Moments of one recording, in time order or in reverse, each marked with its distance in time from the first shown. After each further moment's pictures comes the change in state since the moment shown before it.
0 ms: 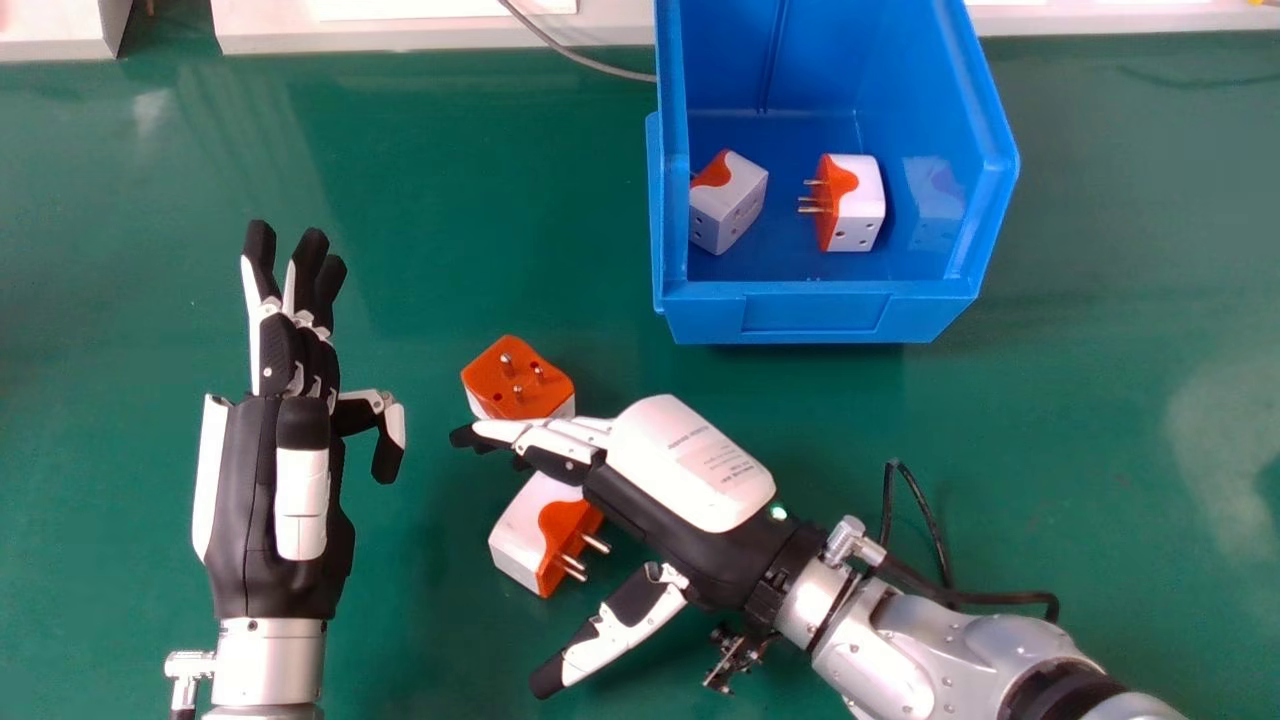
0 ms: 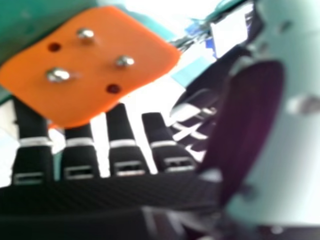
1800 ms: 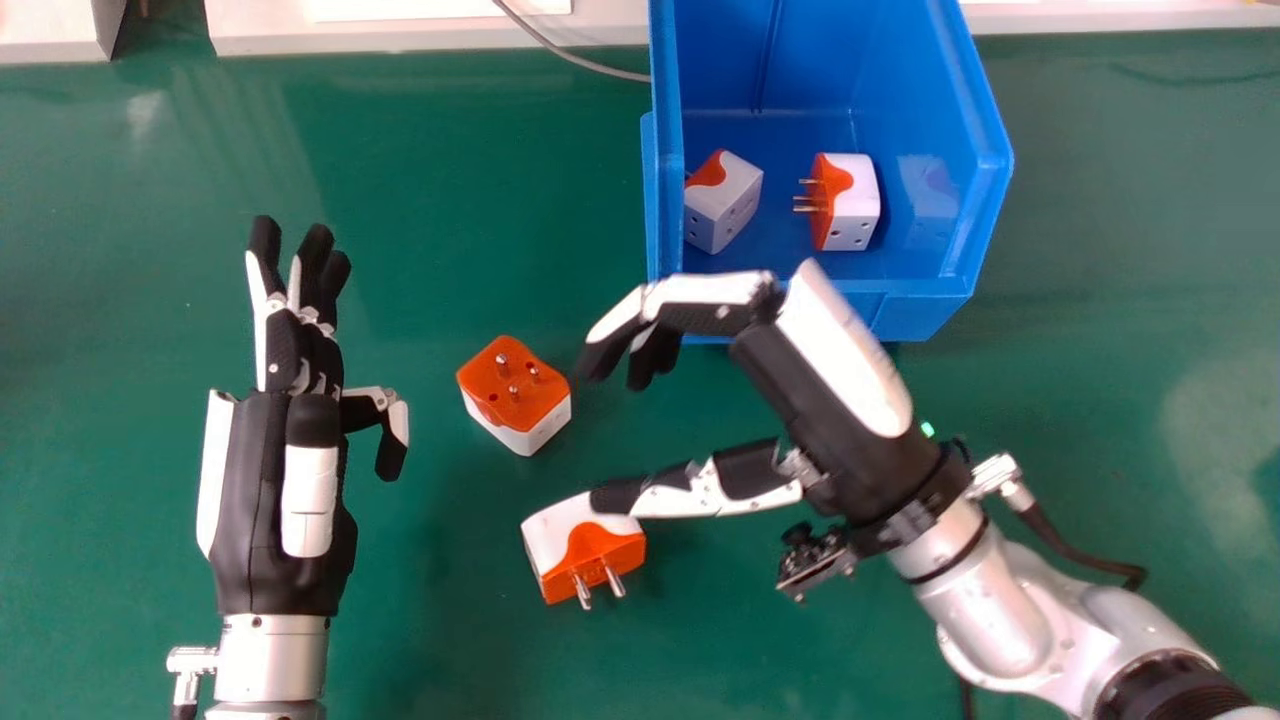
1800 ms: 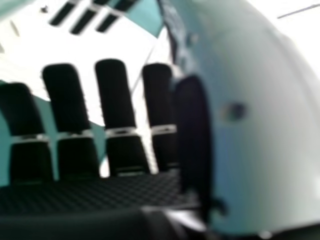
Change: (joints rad) left arm -0.005 0.003 0.000 0.008 0.031 -0.012 0.023; right arm 0.084 -0.172 -0.230 -0.285 0.248 -0.305 0.095
